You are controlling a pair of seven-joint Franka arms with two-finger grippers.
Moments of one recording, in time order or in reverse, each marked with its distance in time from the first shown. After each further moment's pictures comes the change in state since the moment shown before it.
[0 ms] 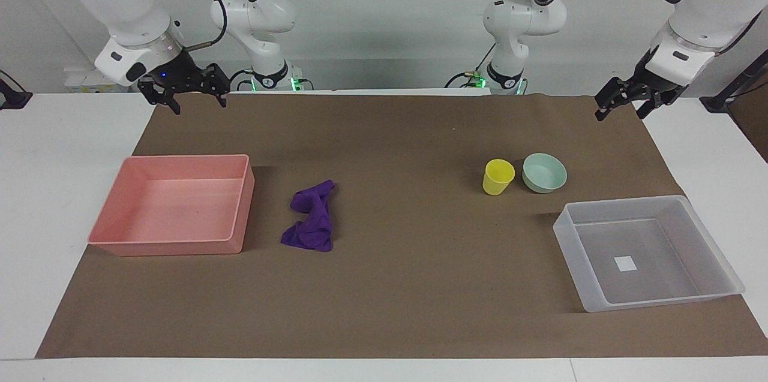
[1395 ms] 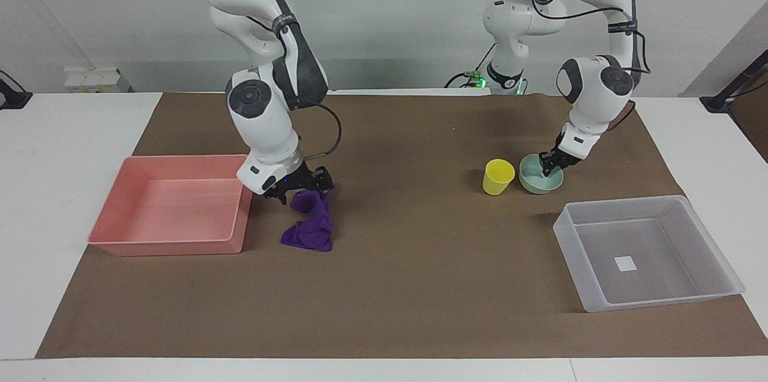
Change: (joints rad) left arm 0.009 -0.019 -0.009 -0.831 0.001 0.874 -0.108; right arm 0.104 0.389 0.222 -0.140 0.005 0.666 0.375
